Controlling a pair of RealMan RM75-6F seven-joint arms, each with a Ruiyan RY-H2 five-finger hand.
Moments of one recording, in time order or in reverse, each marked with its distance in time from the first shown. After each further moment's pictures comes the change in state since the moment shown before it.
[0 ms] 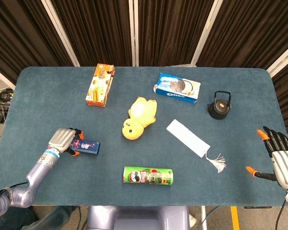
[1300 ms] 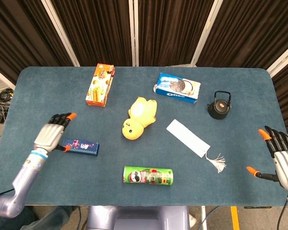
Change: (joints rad) left arm 0.083 0.181 -0.009 -0.241 0.033 0.239 0.026; right arm -0.008 0.018 -0.002 -0.009 -0.021 0.022 0.039
